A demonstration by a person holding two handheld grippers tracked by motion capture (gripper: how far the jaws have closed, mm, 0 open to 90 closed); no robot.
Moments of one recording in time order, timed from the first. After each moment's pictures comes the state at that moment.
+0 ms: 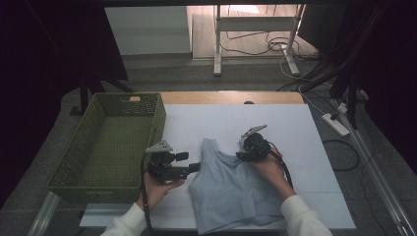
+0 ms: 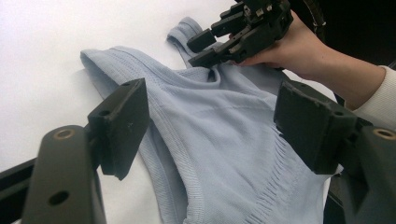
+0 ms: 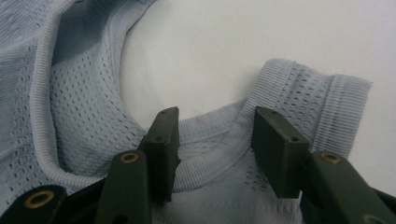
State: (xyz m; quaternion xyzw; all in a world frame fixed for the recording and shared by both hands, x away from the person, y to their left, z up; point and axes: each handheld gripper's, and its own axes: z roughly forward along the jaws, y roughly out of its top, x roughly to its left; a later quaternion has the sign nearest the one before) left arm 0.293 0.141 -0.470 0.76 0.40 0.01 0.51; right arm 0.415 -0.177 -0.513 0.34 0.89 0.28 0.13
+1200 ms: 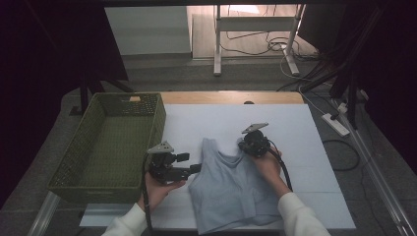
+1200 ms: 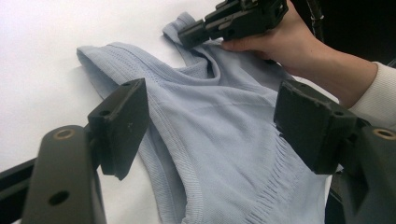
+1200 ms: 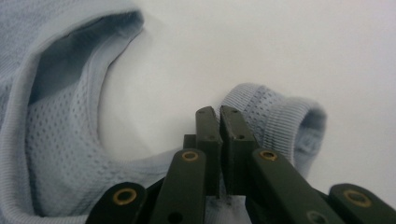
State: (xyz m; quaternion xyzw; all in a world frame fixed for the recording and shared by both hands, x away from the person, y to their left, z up) left arm 0.292 0.139 -0.472 0.77 0.39 0.01 0.51; right arm 0.423 -0.176 -0.511 0.35 0.87 0.32 0.16
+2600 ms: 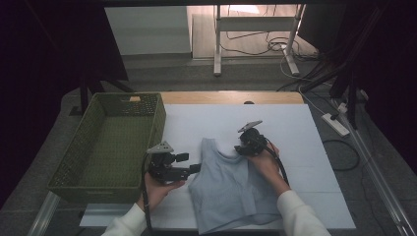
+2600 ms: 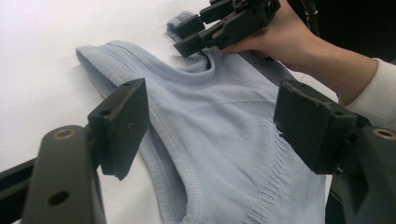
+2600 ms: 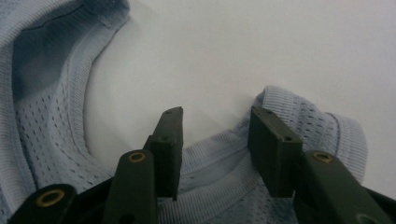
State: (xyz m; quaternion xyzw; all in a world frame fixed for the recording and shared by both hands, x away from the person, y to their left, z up) left arm 0.292 0.139 -0.472 0.77 0.40 0.01 0.51; right arm 0.431 -0.166 -0.512 0.35 0.88 0.27 0.16
